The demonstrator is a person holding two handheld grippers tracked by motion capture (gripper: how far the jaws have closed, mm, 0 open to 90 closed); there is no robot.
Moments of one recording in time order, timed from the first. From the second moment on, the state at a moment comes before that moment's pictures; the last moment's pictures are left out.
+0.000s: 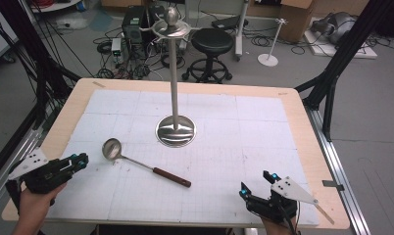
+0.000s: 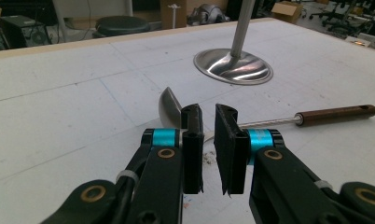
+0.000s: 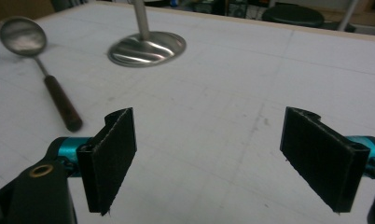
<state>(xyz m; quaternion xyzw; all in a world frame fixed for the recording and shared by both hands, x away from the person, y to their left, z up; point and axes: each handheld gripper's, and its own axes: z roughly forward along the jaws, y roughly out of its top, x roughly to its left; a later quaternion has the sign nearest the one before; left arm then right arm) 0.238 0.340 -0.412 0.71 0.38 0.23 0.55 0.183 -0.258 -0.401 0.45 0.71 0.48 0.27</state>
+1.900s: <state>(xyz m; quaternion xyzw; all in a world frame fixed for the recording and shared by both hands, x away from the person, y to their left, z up) 0.218 0.372 -0.412 0.66 0.43 0.25 0.56 0.335 0.037 -0.411 0.28 0.88 0.38 0.07</state>
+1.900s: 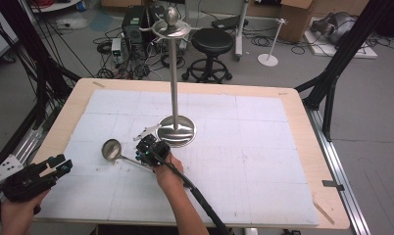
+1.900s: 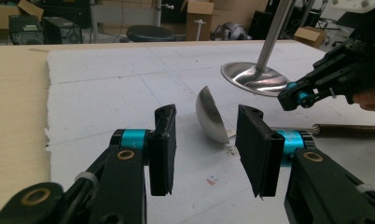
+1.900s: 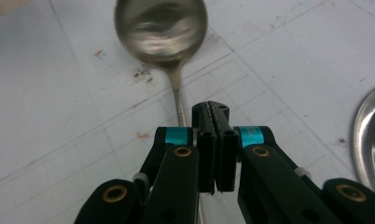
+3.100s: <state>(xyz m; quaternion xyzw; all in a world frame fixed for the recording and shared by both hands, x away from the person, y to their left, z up) 0.218 0.368 -0.414 0.67 0.43 0.24 0.56 0.314 -0.013 -0.429 0.27 0.91 0.31 0.07</state>
